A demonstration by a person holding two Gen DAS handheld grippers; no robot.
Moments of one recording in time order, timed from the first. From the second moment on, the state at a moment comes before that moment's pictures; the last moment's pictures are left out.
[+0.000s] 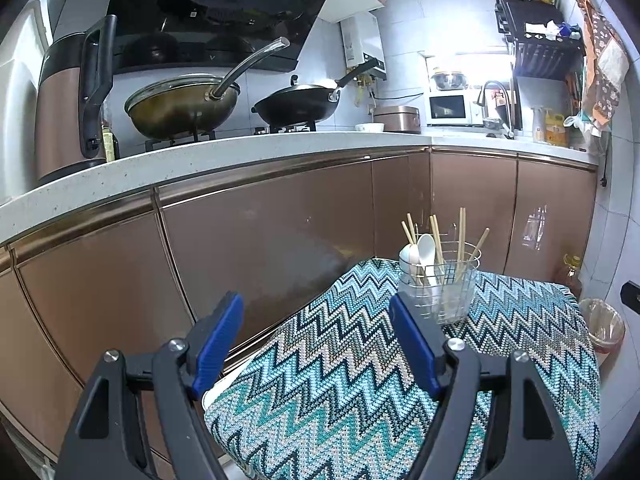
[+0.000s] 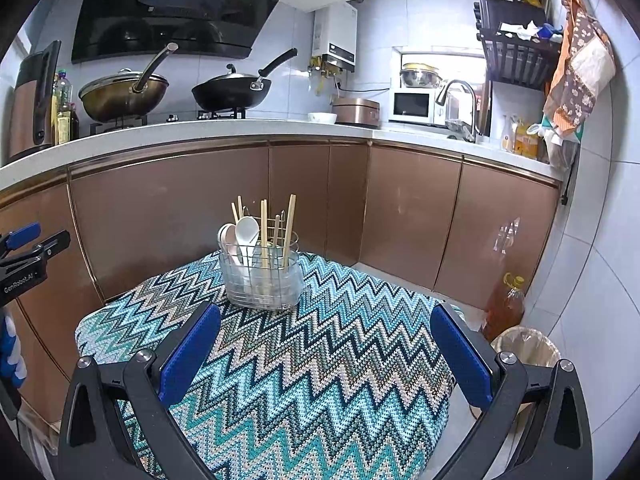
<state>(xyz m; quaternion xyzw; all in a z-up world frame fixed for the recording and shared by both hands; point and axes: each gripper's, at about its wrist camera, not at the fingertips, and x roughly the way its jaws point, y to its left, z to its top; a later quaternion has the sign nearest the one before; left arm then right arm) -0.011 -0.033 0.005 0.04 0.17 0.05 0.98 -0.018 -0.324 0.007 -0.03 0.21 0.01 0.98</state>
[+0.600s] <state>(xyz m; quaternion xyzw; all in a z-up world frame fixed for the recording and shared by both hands) -0.013 -0.036 0.003 0.04 0.18 0.04 0.98 -0.017 -0.324 0.002 -0.03 0.22 0.01 0.98</state>
